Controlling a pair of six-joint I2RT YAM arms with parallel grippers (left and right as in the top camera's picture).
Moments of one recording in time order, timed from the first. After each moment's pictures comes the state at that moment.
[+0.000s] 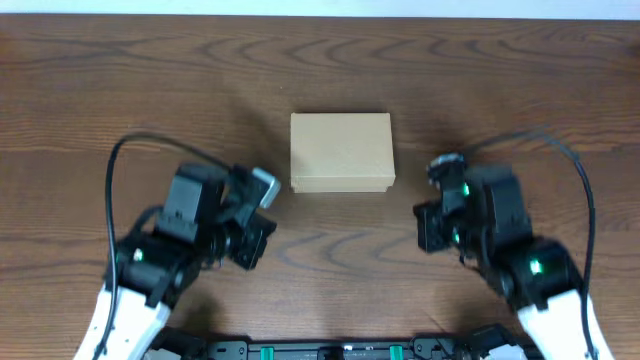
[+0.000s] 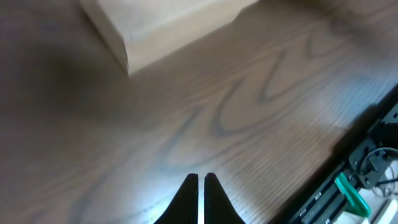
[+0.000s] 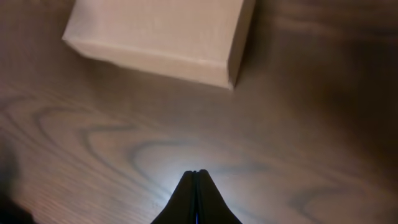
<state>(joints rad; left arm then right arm) -0.37 0.94 0.84 -0.80 0.48 0.10 0.33 0.89 0.83 -0.83 -0.18 0.21</state>
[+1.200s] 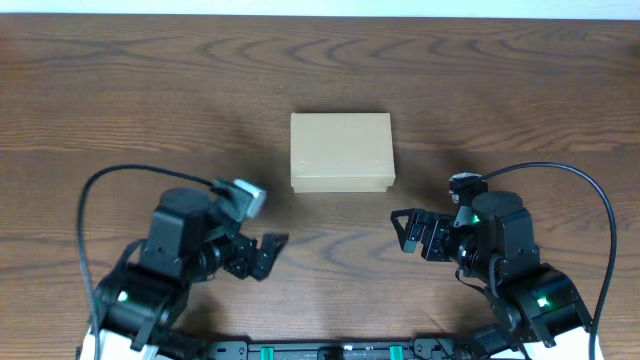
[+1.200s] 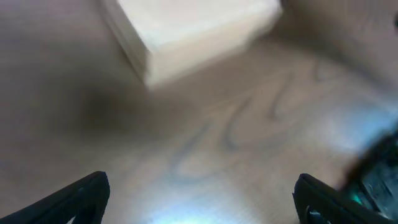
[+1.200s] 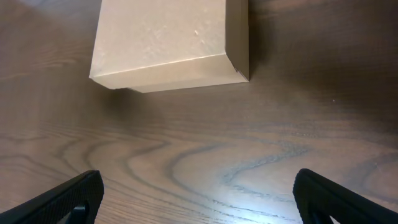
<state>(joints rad) -0.36 0.76 0.74 -0.69 0.39 0.02 0.34 0.75 0.73 -0.78 -0.19 0.54</state>
